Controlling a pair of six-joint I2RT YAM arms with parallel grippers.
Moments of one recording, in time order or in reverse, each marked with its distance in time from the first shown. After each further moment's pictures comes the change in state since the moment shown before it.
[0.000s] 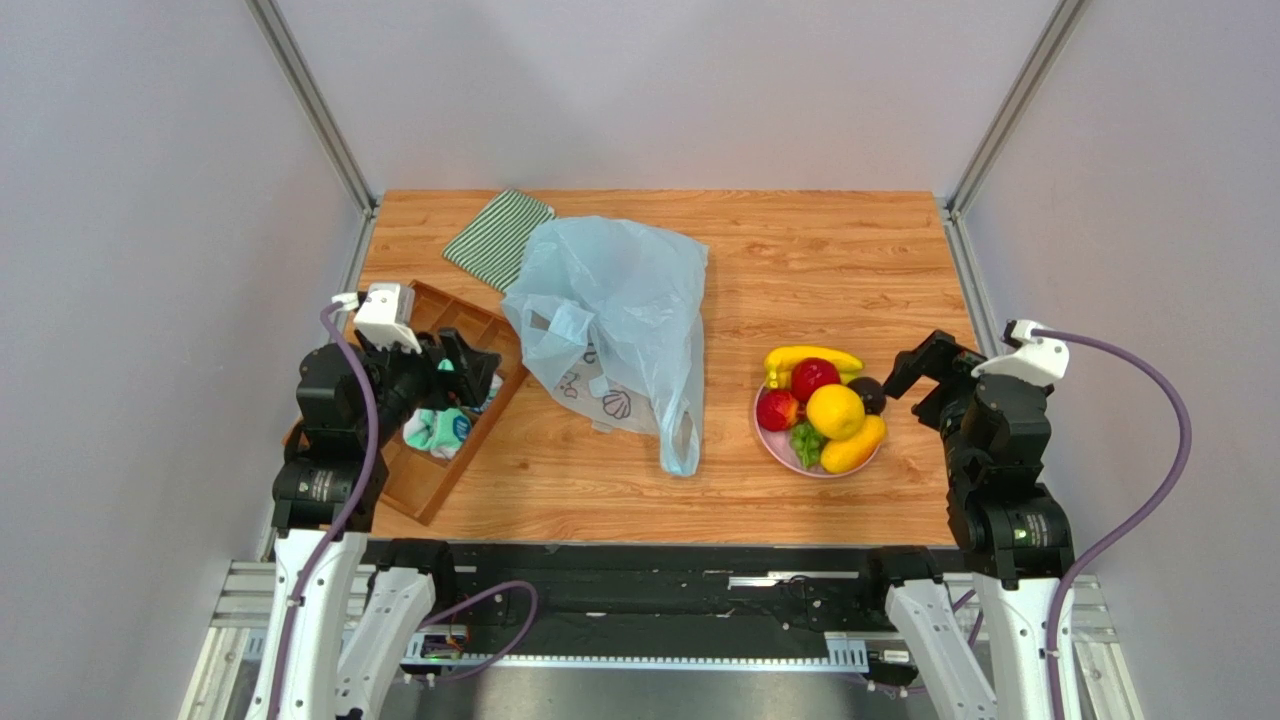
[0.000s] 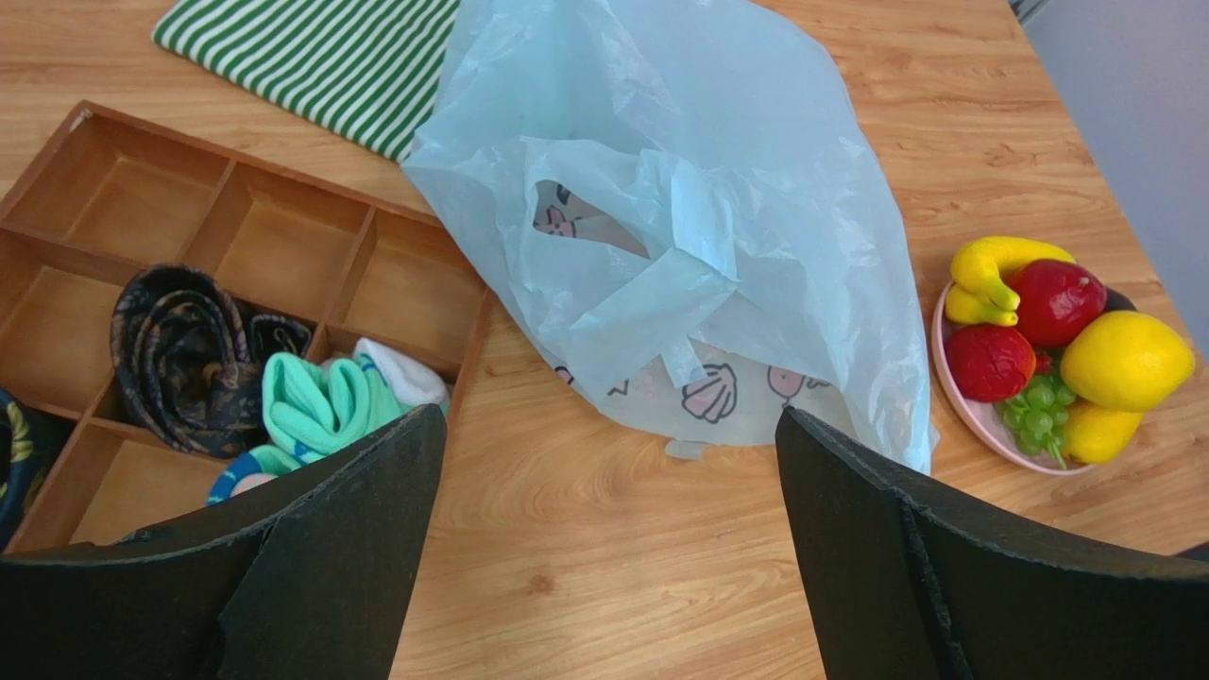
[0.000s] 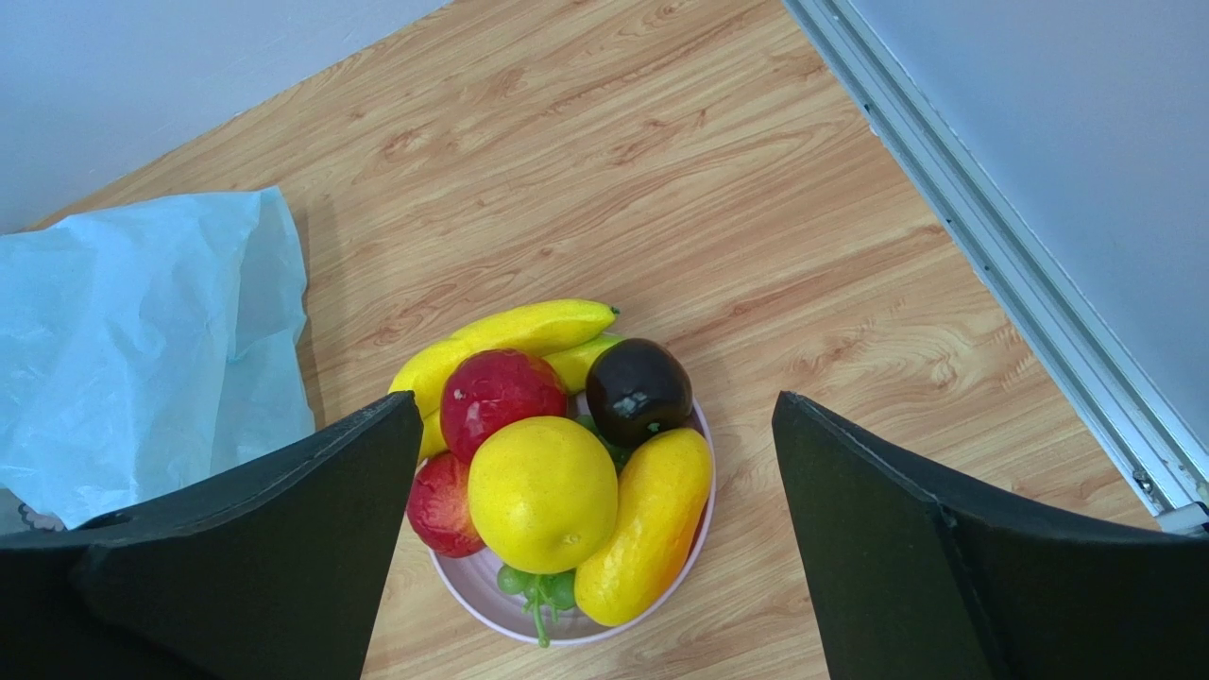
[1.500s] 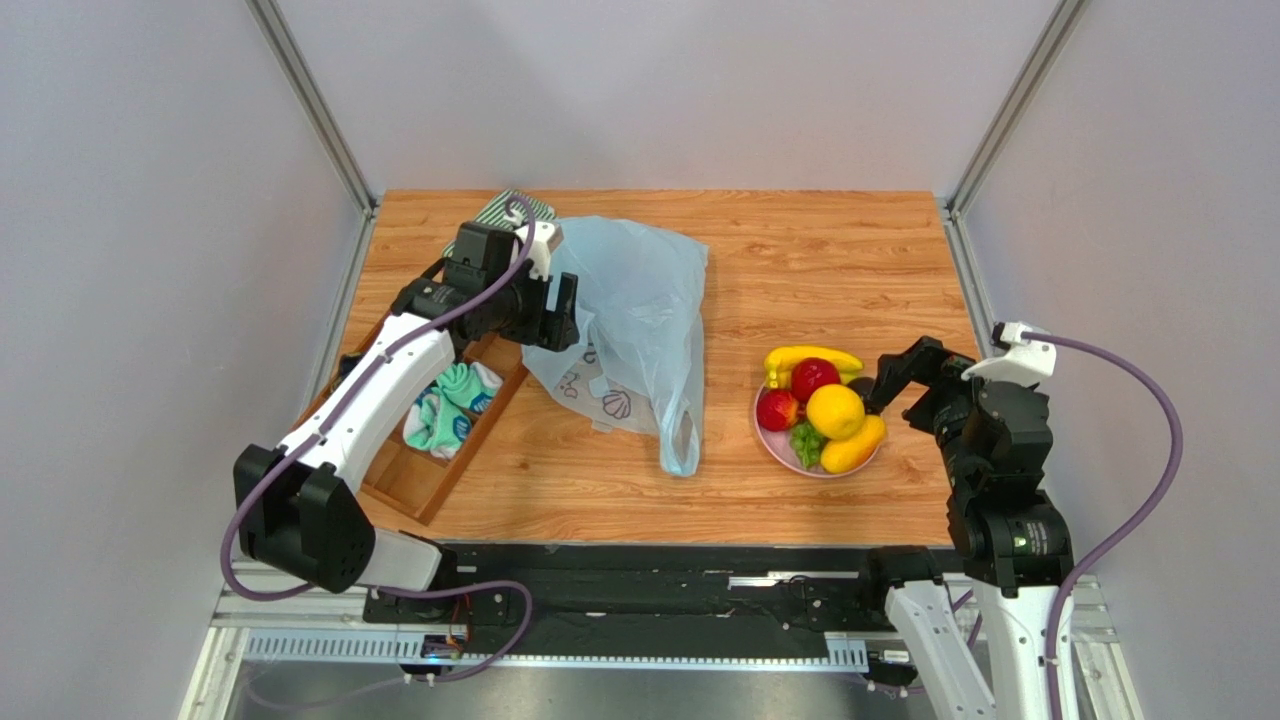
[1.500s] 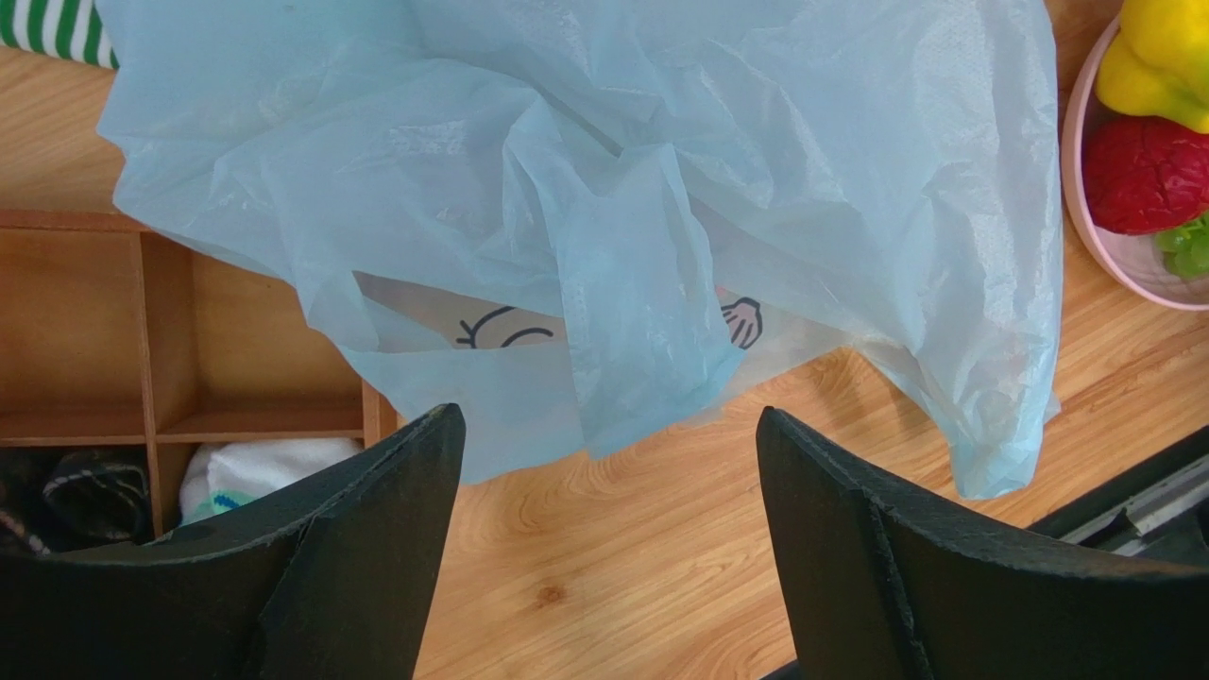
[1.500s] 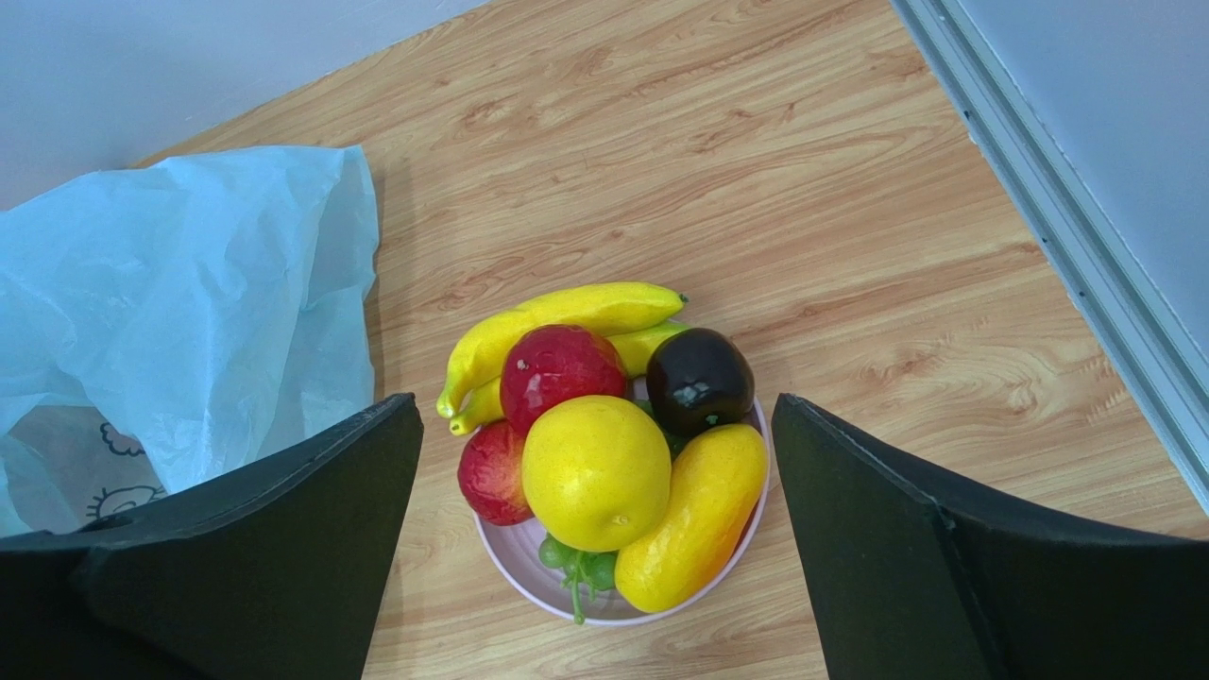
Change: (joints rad) left arm -0.304 0.785 0.383 -0.098 -0.092 0.156; right arm 0.000 -0.029 -0.016 0.017 -0.126 -0.017
